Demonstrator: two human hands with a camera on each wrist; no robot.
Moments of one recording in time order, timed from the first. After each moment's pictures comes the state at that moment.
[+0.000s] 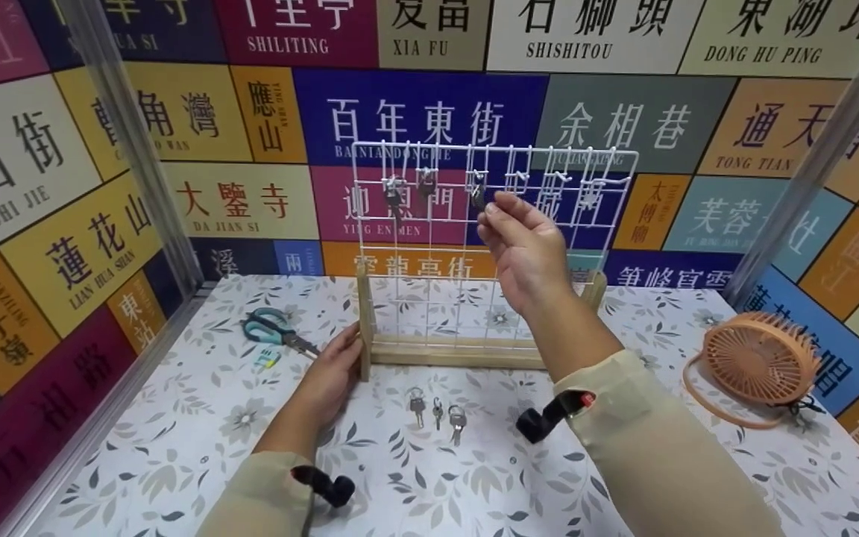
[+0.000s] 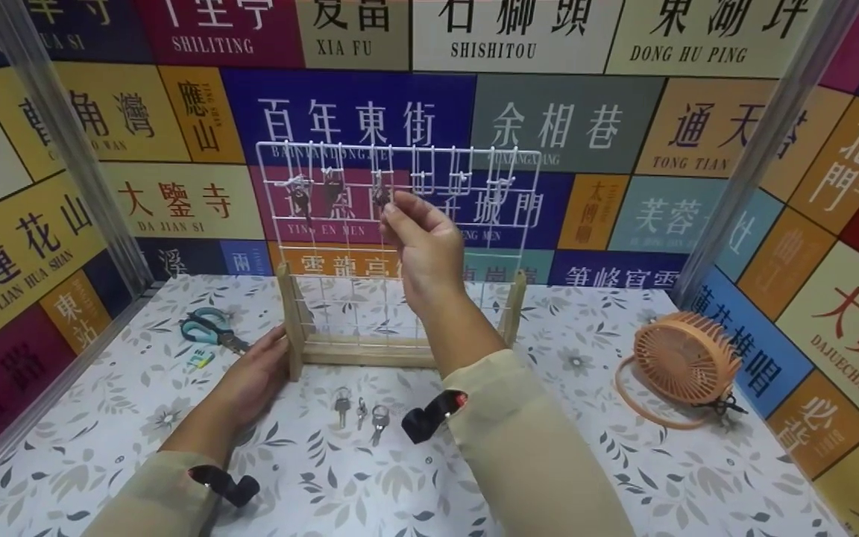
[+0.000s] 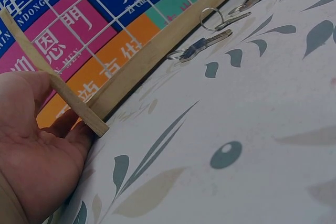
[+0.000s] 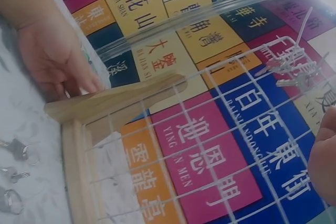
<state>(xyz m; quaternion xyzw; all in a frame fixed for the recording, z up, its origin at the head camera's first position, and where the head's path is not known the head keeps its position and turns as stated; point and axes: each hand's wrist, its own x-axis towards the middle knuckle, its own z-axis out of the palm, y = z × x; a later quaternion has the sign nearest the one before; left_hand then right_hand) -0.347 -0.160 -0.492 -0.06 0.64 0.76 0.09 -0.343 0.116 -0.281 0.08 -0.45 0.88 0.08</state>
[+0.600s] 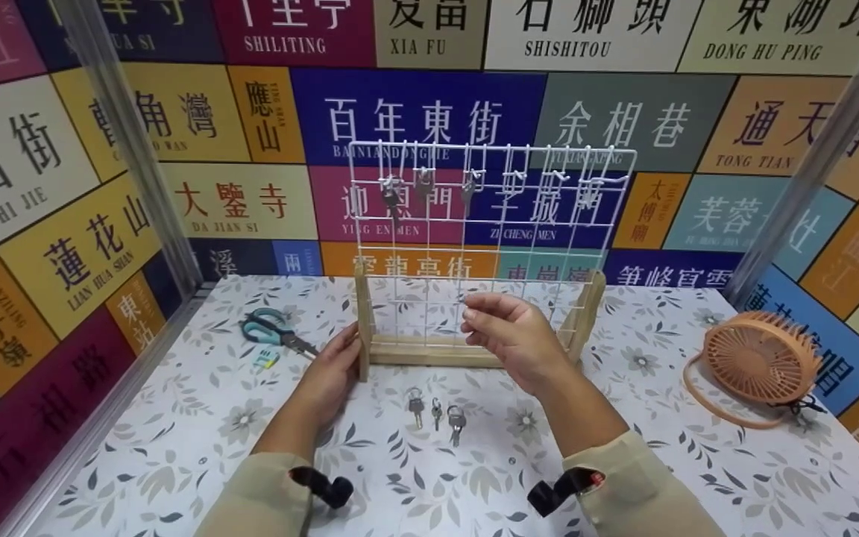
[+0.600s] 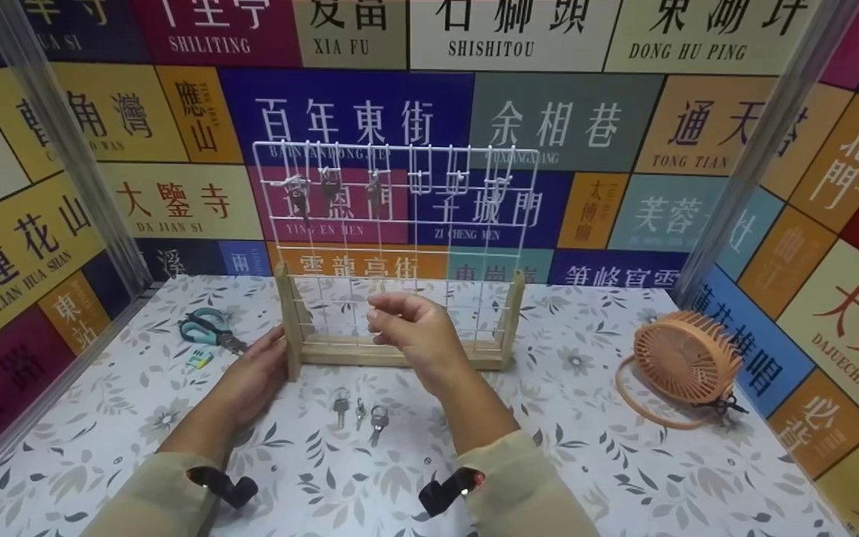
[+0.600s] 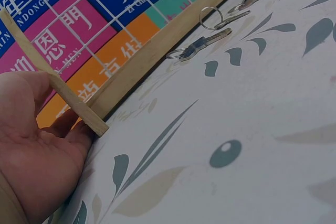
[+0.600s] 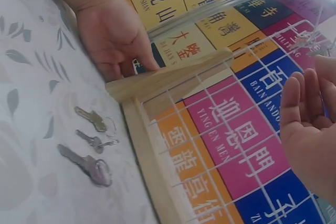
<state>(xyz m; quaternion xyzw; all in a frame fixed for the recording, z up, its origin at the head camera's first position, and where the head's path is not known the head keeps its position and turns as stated) -0.348 -0.161 -0.494 -0.05 0.65 0.75 0.08 -0.307 0.140 -0.379 0.14 -0.62 0.77 -0.05</state>
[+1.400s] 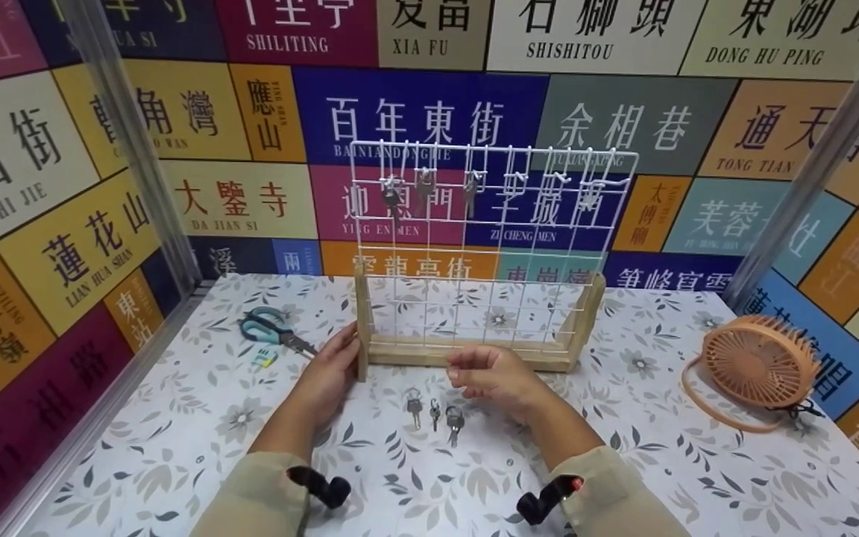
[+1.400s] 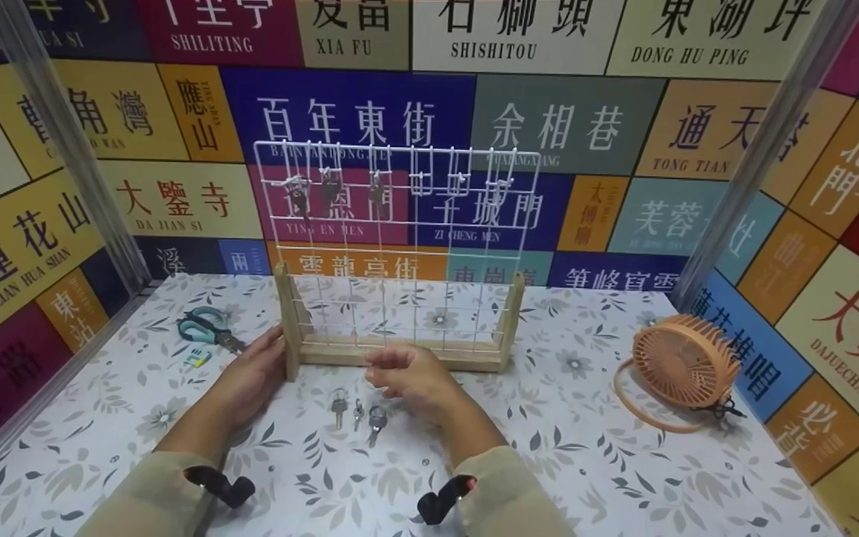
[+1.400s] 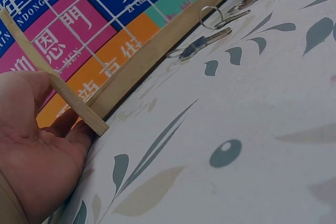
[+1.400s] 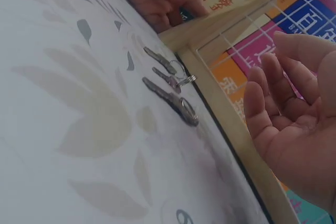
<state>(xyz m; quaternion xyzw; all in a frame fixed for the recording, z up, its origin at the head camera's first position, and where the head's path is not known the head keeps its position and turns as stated) -0.346 -0.160 -0.492 -0.06 0.65 0.75 0.09 -0.329 0.145 -0.466 0.12 -0.72 0.66 -0.16</state>
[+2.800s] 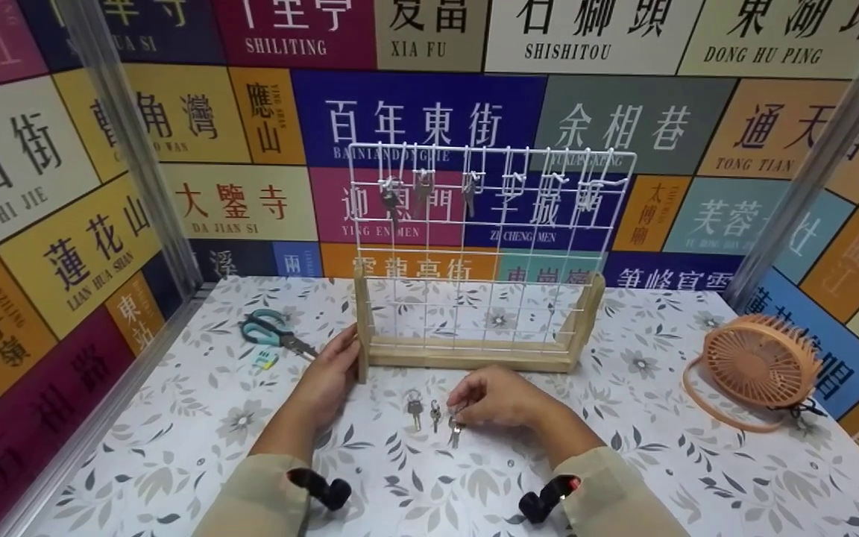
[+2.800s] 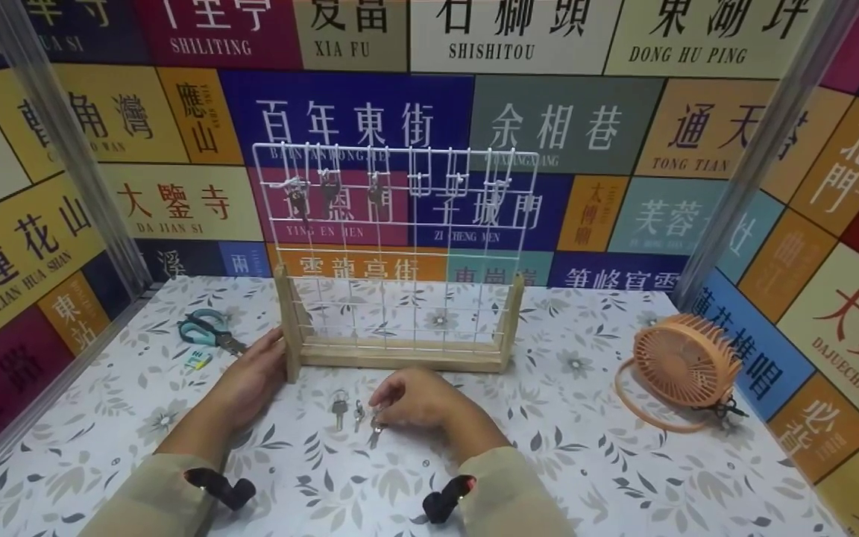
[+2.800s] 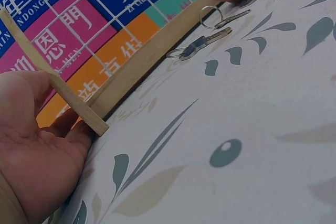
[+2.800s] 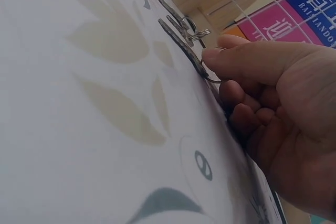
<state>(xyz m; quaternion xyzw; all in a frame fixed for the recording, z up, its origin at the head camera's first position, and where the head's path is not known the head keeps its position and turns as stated) -0.348 -0.160 -0.496 -0.03 0.62 0.78 0.08 -0.331 0.158 -0.483 0.22 -0.86 0.43 -0.17</state>
